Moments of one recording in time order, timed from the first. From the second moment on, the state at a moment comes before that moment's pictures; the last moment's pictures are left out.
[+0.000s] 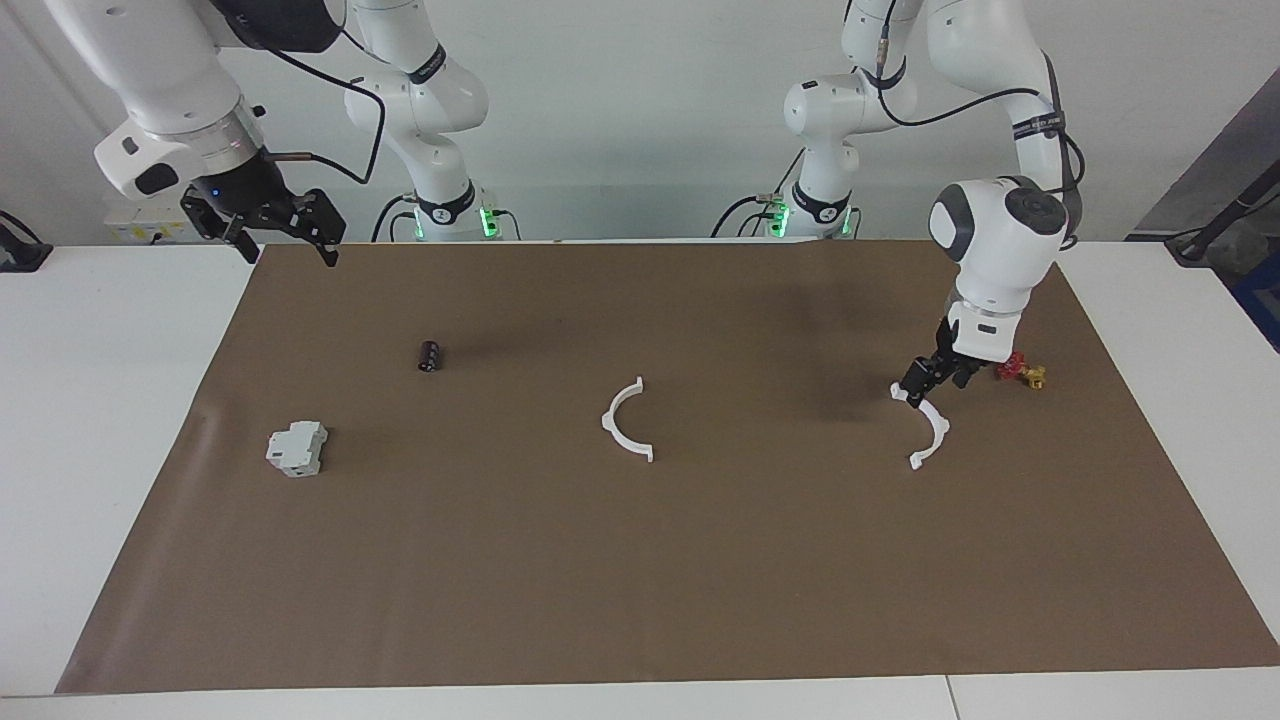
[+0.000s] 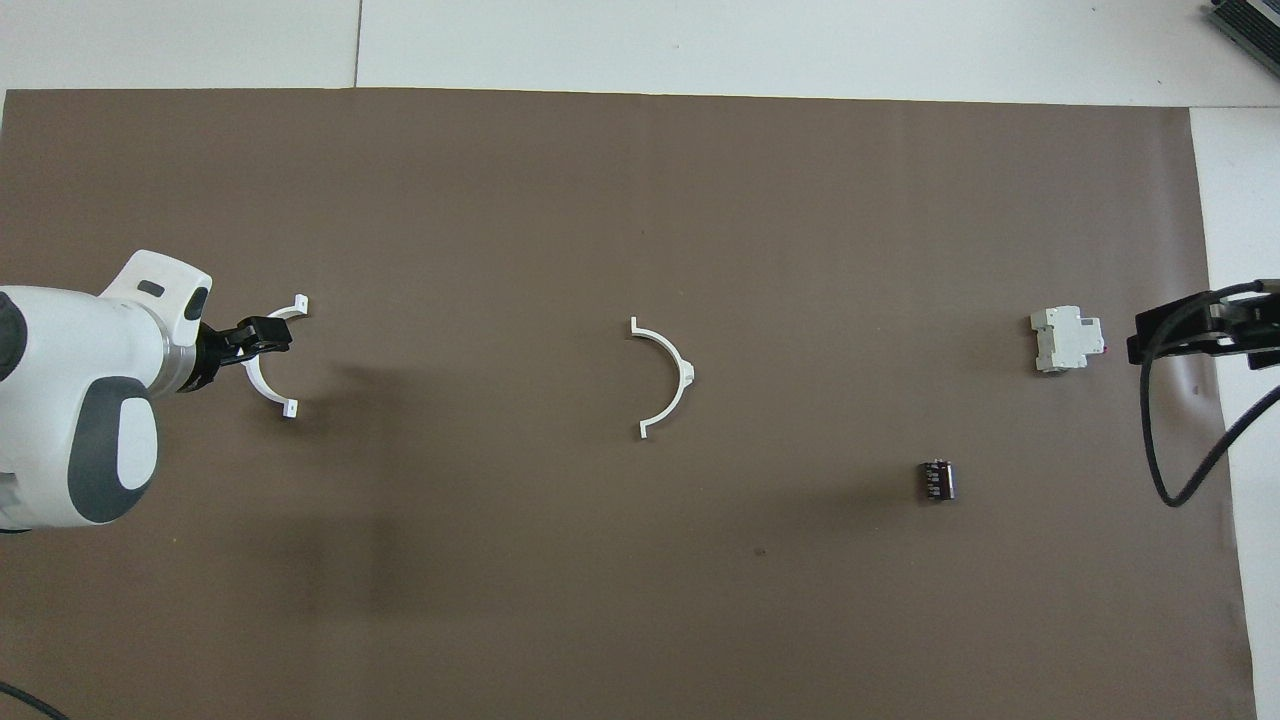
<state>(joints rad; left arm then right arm) 0.08 0.09 -0.09 -2.23 0.02 2.45 -0.37 0.07 -0.01 -0.10 -1.56 -0.02 1.47 0.04</state>
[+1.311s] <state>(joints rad) 0.11 0.15 -0.09 -2.25 0.02 2.53 -0.38 0.07 -0.01 -0.10 -1.56 -0.02 1.54 0.04</state>
